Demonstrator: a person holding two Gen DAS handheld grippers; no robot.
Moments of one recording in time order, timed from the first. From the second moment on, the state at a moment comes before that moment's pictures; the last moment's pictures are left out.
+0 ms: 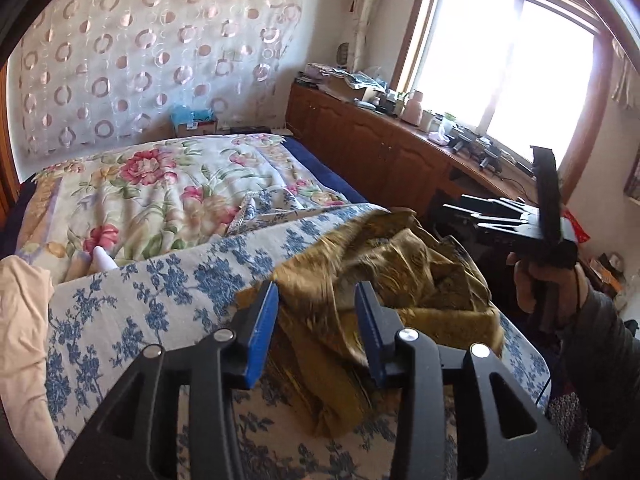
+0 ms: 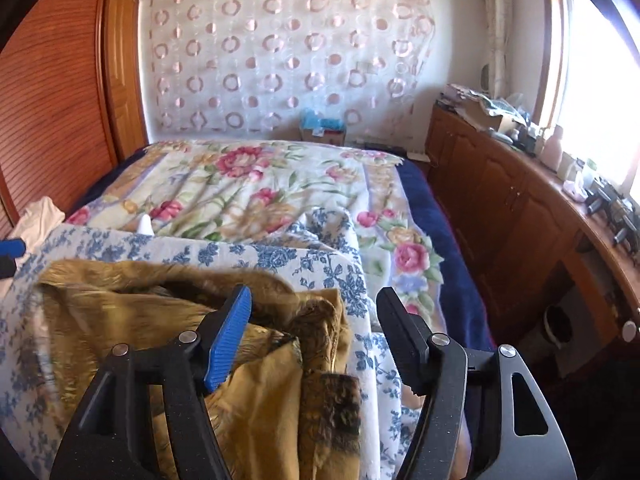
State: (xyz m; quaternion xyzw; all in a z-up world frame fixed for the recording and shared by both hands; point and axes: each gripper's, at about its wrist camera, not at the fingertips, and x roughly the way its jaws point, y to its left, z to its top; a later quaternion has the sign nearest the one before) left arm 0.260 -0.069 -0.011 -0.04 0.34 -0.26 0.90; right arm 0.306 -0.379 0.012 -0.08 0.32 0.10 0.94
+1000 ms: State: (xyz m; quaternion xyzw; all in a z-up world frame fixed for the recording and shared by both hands) left arm 0.191 -0.071 -0.033 -0.03 0.36 -0.23 0.91; right arm 0.160 -0.326 -0.072 -0.14 0.43 0.22 0.87
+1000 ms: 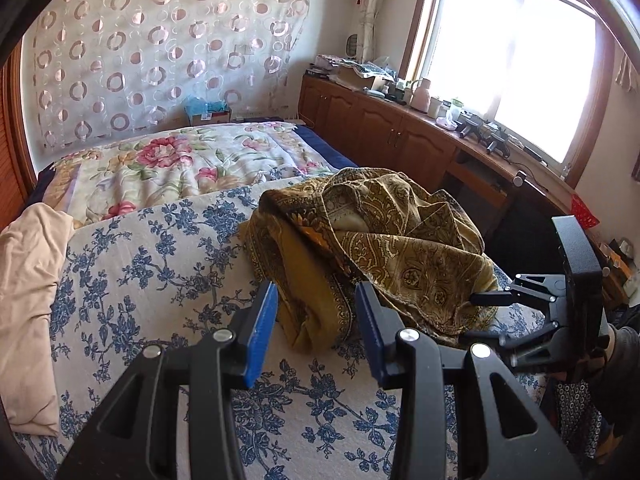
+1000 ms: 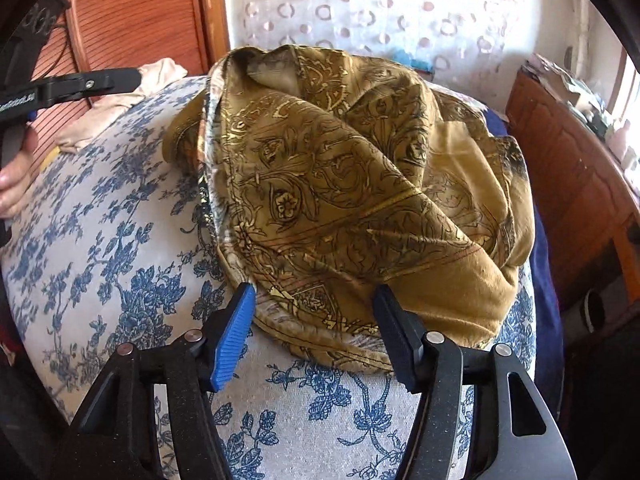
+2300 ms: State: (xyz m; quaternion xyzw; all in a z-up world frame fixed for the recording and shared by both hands) left arm 0.190 -0.074 -0.038 -0.03 0.36 -0.23 0.90; right arm 0.162 -0.316 -0.072 -0.17 0.41 0.25 0.86
